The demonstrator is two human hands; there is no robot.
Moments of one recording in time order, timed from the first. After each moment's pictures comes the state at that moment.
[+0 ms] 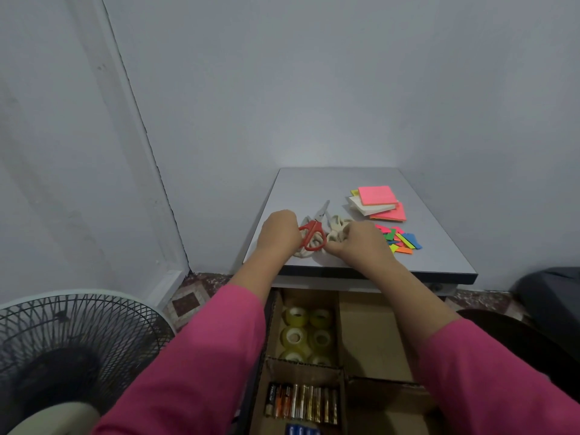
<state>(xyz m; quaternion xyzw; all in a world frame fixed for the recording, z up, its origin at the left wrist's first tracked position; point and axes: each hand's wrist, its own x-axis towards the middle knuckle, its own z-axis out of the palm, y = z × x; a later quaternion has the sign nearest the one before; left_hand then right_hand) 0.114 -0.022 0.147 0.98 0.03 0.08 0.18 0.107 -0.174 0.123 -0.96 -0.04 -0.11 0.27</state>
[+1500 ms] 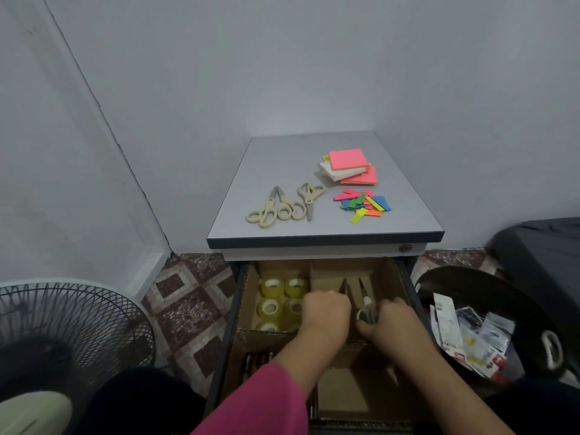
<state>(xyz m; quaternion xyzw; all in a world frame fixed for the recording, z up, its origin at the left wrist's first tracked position) 0.002 -0.142 0.035 0.98 -0.14 -0.09 -0.09 -0.012 -0.260 0.003 -0.97 0.10 0.10 0.21</state>
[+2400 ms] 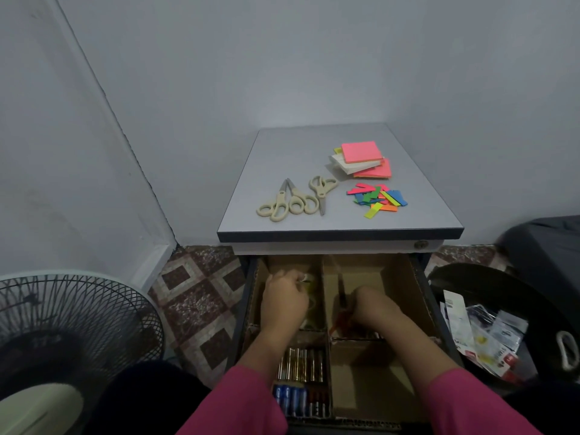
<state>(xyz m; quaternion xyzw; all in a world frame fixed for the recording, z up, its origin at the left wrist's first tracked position) 0.027 -0.056 -0.011 0.94 0.02 0.11 0.33 0.042 -0.224 -0.011 -0.95 0.05 0.24 0.21</state>
